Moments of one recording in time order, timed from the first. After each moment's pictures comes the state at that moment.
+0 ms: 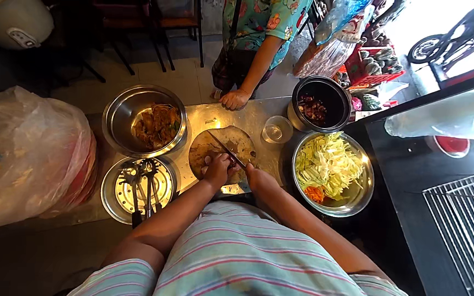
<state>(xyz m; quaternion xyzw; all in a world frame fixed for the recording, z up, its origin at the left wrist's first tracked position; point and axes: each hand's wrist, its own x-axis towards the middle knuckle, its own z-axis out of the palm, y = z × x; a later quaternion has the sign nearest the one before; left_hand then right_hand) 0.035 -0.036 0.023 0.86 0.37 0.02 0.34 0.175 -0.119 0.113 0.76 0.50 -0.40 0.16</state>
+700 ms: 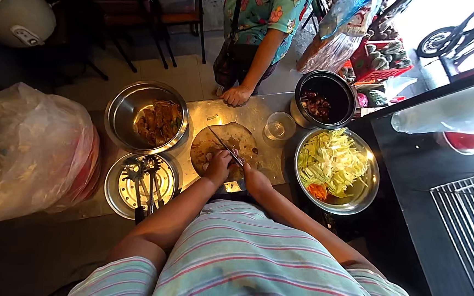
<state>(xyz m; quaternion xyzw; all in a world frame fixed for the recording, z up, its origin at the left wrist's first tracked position) 0.031 -0.042 0.017 0.86 0.38 0.06 0.33 0.162 -0.129 0.074 0.77 0.49 -0.39 0.11</state>
